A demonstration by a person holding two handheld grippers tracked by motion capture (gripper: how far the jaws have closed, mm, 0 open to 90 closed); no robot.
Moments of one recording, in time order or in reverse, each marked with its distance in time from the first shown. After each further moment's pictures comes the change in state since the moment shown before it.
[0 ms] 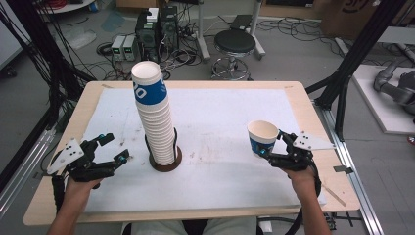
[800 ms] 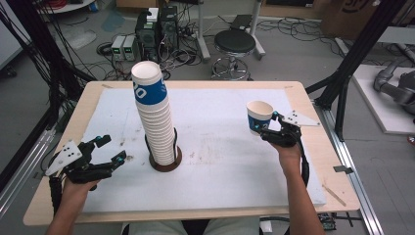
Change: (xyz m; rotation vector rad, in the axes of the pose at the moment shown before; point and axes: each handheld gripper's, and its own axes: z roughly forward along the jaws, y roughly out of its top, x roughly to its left) left arm 0.002 -0.004 -0.005 0.023 0.027 0.005; right arm -0.047 0.006 0.056 0.020 -0.181 0.065
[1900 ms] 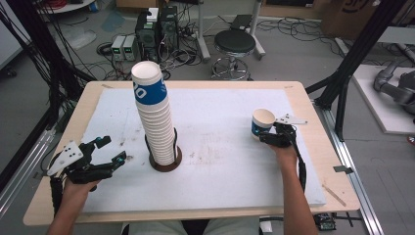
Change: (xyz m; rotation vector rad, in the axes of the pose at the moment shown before) left arm 0.002 -0.004 0.000 0.015 0.014 -0.004; right arm -0.028 -0.041 0.028 0.227 -0.144 0.046
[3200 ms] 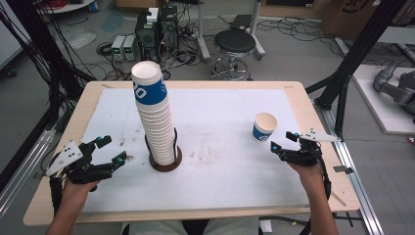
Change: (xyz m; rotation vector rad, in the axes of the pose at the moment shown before) left arm -0.003 0.004 -0.001 -0.005 -0.019 -0.003; right arm 0.006 -0.012 -0.095 -0.014 0.089 0.040
